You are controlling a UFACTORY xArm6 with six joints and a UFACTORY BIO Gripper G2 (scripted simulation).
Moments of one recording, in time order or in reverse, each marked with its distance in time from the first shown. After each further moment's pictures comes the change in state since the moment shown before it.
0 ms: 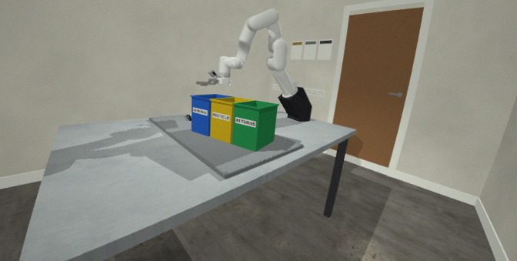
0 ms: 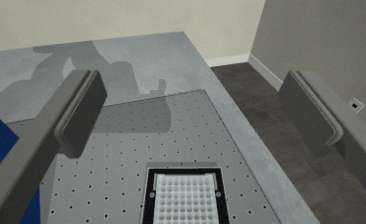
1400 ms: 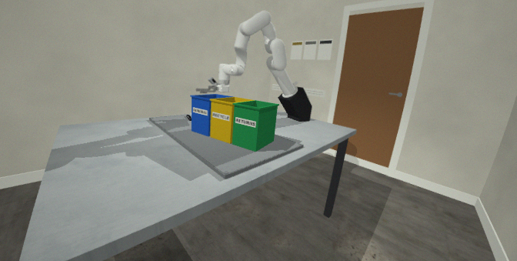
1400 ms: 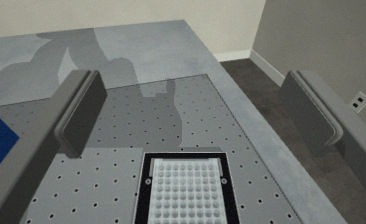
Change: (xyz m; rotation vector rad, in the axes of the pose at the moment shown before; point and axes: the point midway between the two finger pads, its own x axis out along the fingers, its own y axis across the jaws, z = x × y) arm 0.000 0.000 -0.046 0.002 0.001 0.001
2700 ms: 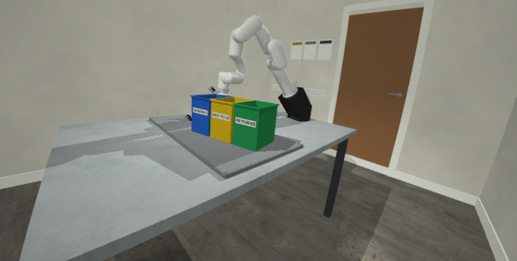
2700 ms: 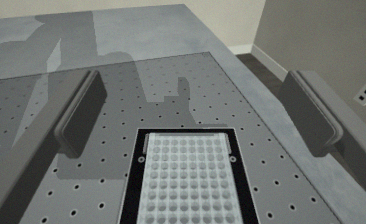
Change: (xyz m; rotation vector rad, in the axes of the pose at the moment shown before) arm 0.001 0.000 -0.055 -0.001 0.003 0.000
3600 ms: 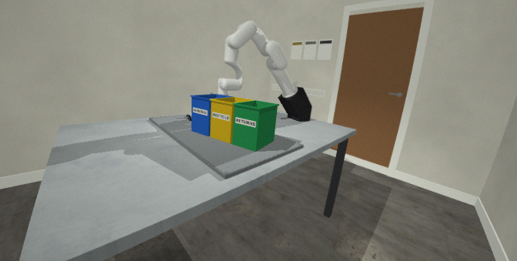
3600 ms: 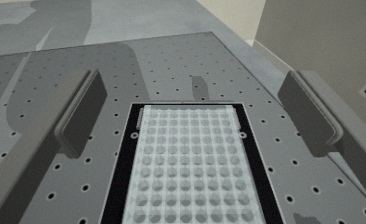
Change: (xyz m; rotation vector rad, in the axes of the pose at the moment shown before) arm 0.000 0.000 -0.041 0.002 0.004 0.000
